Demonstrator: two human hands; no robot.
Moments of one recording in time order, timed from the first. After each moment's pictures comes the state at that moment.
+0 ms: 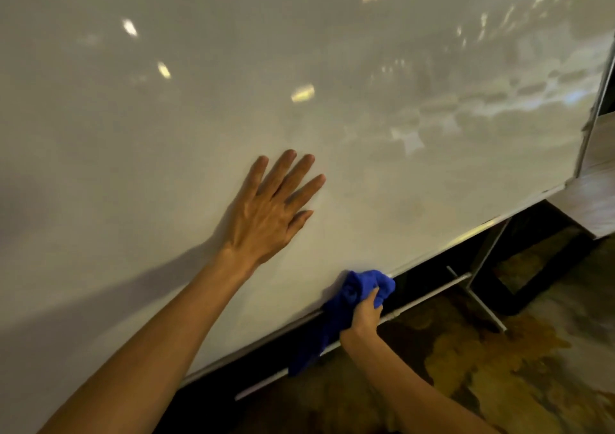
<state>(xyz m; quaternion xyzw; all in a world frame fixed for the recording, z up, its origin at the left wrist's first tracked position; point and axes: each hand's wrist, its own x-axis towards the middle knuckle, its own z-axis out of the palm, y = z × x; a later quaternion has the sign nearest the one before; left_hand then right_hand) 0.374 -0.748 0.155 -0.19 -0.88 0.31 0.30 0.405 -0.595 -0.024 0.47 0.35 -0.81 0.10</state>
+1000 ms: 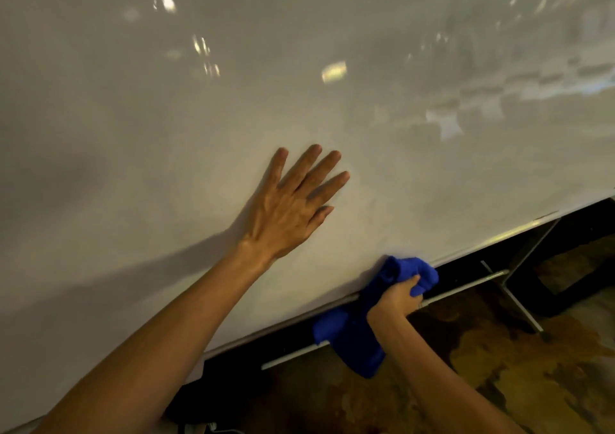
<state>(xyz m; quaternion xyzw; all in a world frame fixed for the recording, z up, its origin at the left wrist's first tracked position) 0.400 -0.782 0.157 -0.19 -0.88 0.33 0.28 0.399 -0.610 -0.023 0.53 0.41 -0.74 -0.02</state>
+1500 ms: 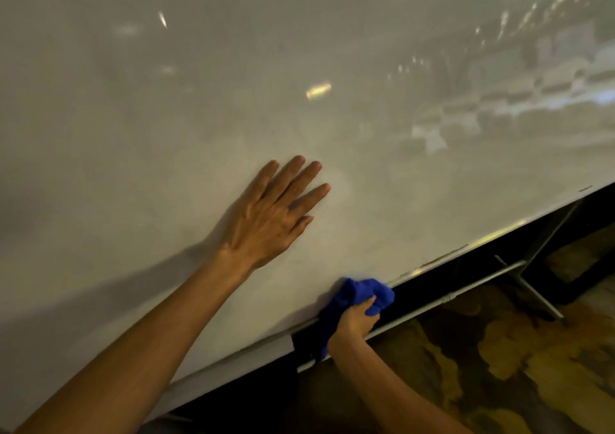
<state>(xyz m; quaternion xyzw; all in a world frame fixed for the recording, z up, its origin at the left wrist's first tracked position) 0.512 -0.966 0.165 -0.22 -0.87 0.35 0.29 0.536 -0.835 -0.029 0.47 0.36 -0.80 0.04</state>
